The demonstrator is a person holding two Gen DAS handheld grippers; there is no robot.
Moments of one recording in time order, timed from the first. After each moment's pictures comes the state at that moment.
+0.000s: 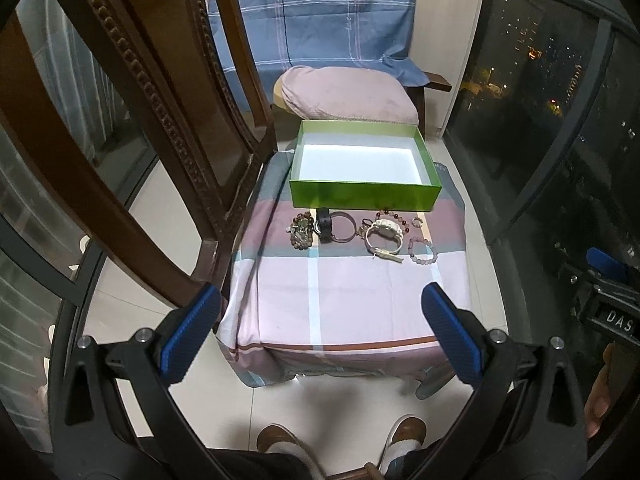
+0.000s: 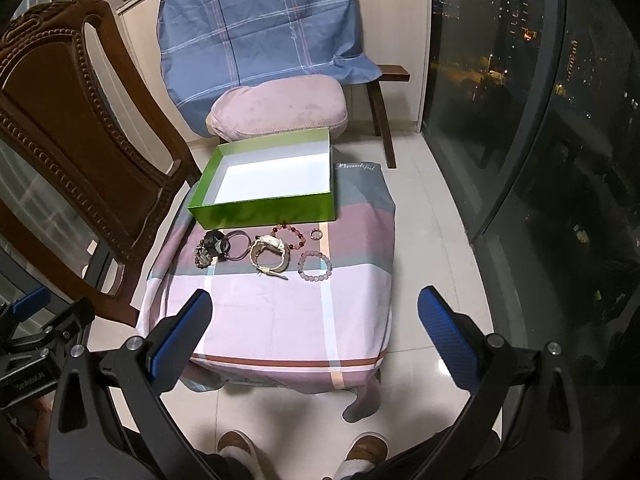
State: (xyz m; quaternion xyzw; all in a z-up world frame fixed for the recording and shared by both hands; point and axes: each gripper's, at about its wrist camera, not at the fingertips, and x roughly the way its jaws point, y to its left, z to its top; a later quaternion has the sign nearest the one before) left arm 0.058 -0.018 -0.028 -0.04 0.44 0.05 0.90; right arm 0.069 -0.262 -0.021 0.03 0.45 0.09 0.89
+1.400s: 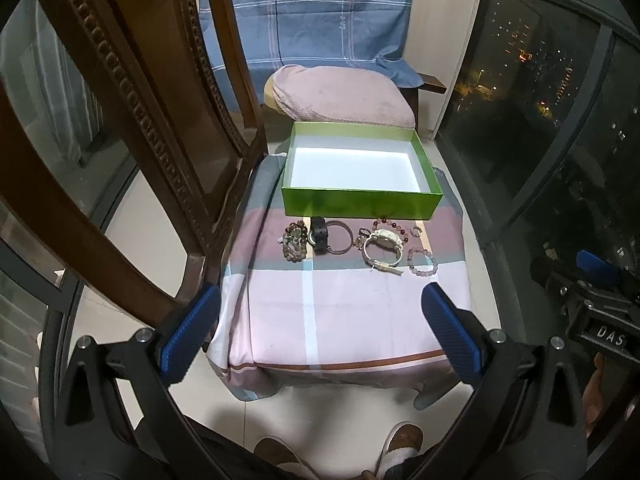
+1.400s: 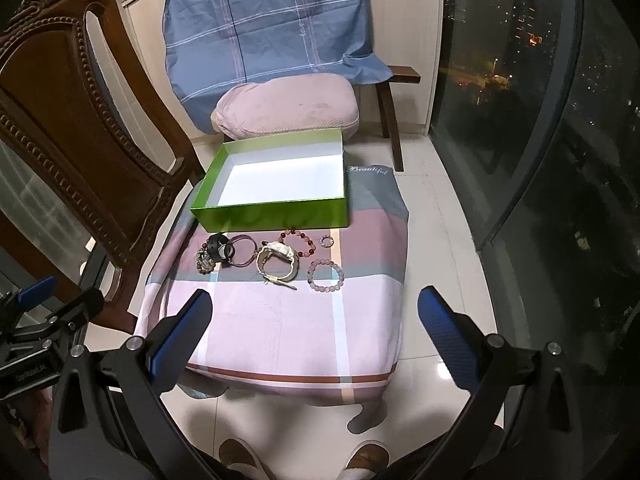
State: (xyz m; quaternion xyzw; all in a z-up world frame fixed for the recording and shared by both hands) left arm 0.082 -0.005 -0.041 -0.05 0.44 0.03 0.90; right arm 0.092 -0.243 -0.034 0.02 0.45 0.09 0.89
